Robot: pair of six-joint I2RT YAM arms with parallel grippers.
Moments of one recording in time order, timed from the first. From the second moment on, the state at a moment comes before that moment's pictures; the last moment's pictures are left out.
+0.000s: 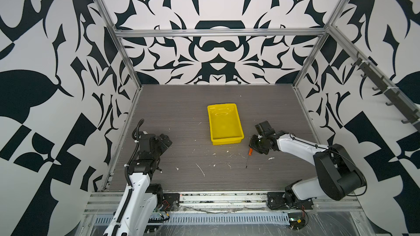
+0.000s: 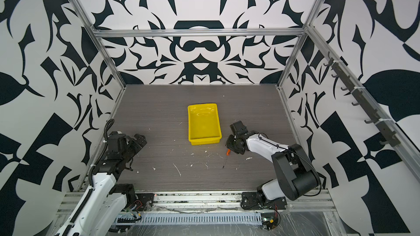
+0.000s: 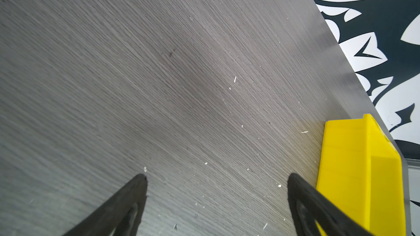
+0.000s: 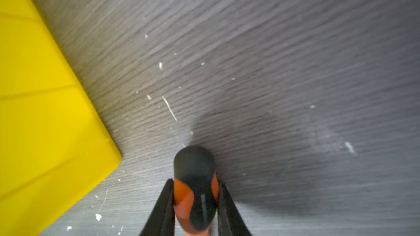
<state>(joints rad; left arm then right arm) -0.02 0.69 0.39 -0.43 -0.02 -0.77 0.41 1.43 0.66 -0.41 -0.11 0.87</state>
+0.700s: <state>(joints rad) -0.02 0.72 0.38 -0.45 -0.05 -0.82 0.41 1.24 0.92 -0.57 0.15 0.66</state>
